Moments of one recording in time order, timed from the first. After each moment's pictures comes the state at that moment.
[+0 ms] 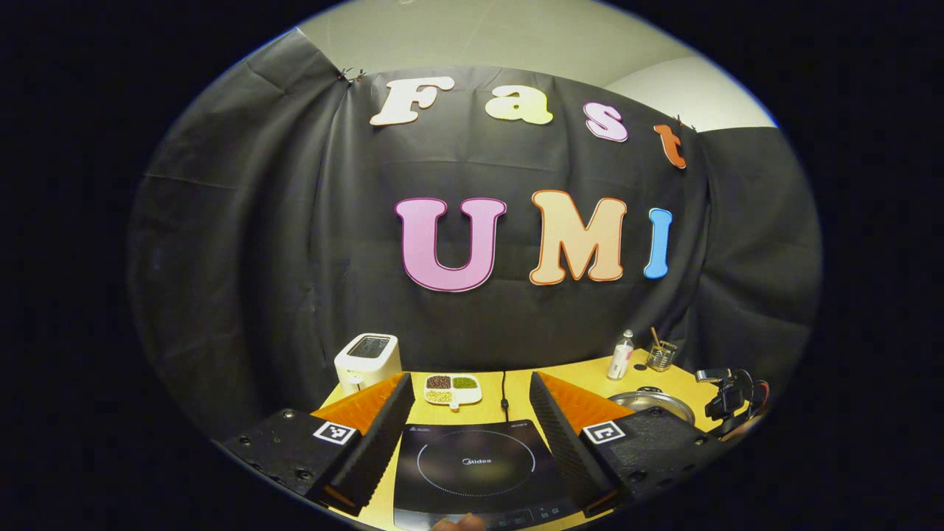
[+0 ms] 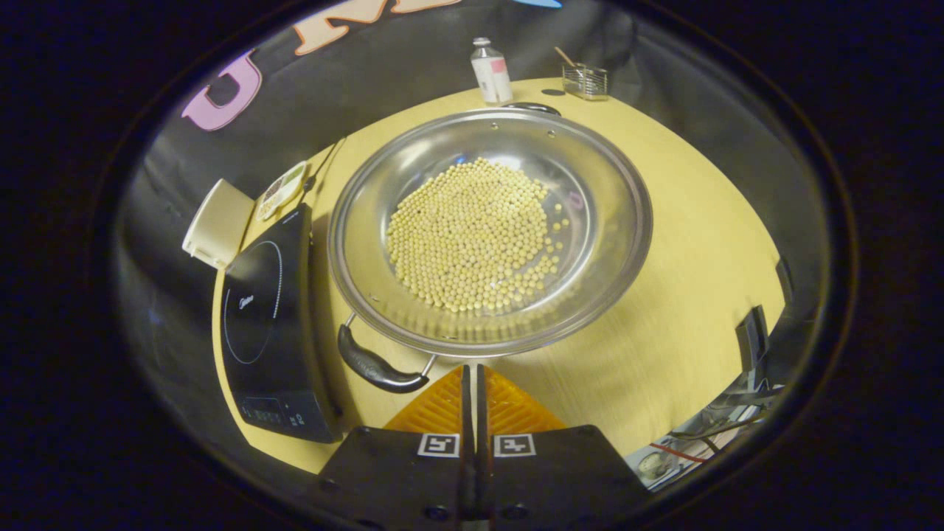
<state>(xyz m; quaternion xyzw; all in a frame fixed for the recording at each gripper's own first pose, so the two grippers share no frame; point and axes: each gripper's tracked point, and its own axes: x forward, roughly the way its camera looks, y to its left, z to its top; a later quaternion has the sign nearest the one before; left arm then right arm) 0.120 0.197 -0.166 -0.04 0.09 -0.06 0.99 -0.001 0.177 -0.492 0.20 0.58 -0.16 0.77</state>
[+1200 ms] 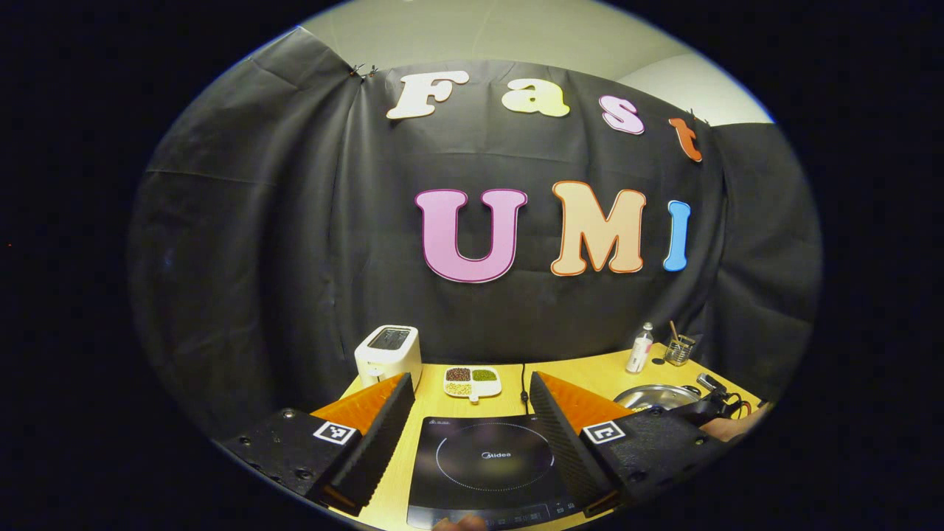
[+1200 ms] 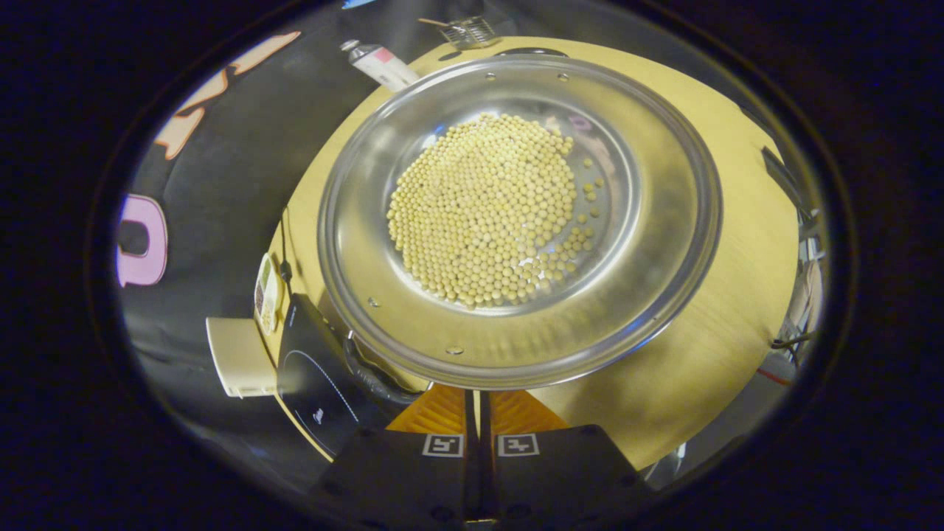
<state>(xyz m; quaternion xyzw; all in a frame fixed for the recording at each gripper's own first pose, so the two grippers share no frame) 0.119 0.221 -0.181 -0.03 0.11 -0.03 0.99 0.062 0.244 -0.518 0.43 0.54 -0.31 0.66</state>
